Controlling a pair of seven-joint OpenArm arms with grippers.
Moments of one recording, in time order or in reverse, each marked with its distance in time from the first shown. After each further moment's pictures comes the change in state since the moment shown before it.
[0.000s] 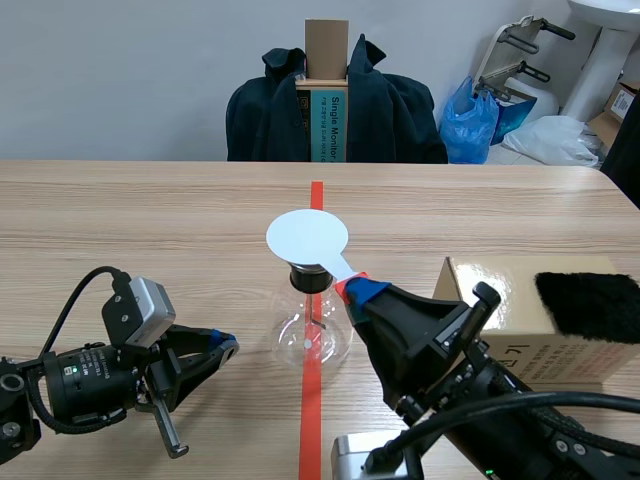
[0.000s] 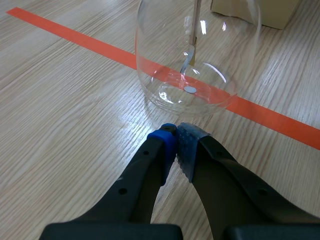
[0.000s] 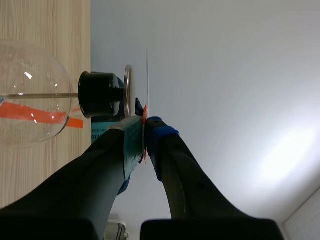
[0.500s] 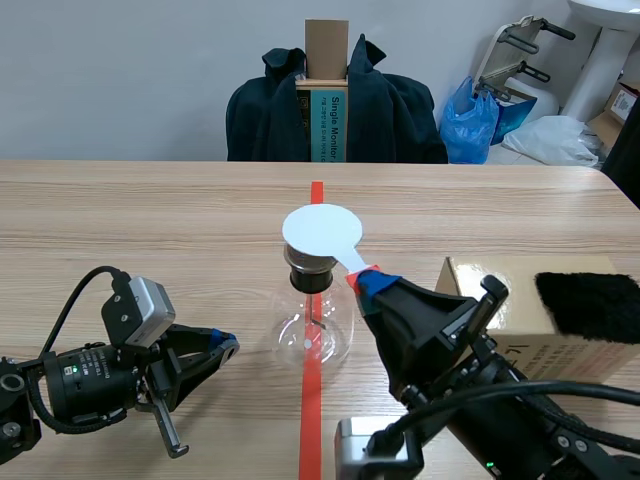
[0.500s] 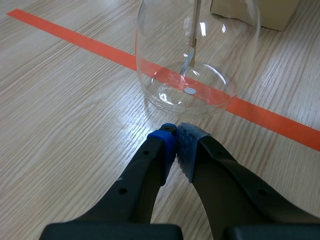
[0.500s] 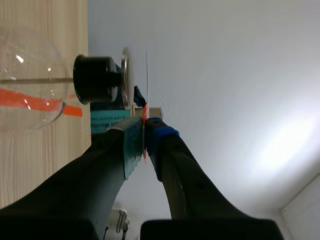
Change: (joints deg) left arm 0.0 0.0 0.0 0.0 0.0 0.0 -0.3; right arm 0.0 0.0 0.0 0.0 0.0 0.0 -5.5
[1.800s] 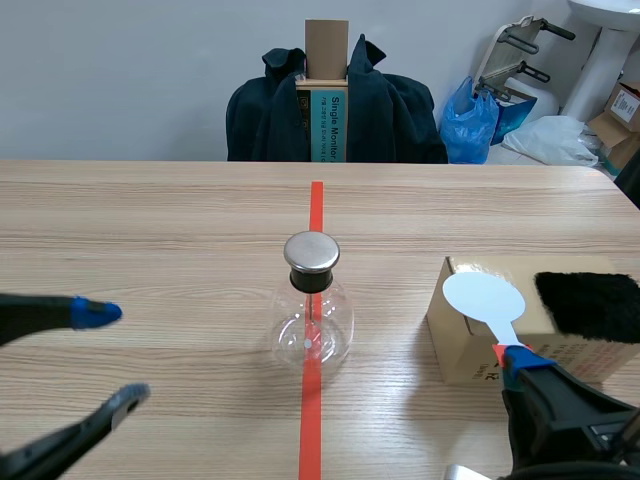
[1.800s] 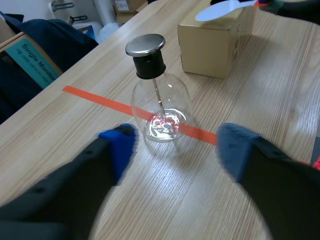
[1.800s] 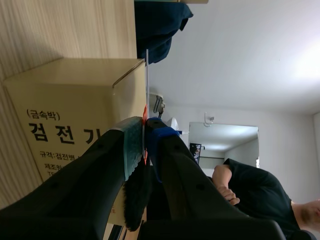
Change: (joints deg) left arm 44.2 -11.9 -31.9 48.7 -2.0 -2.4 0.2; right arm -19.2 7.9 0.0 7.9 0.5 -1.1 -32.7
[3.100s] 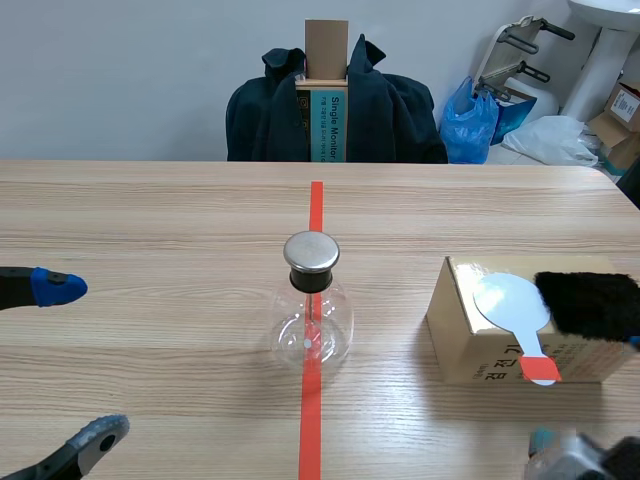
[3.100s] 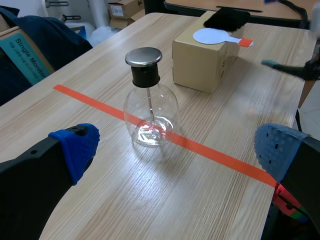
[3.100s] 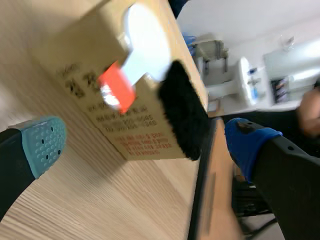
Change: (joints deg) left arm 3.3 0.1 -5.1 1.6 -5.0 -7.3 0.1; right arm -7.7 10.4 0.0 8.7 43.2 0.0 7.4
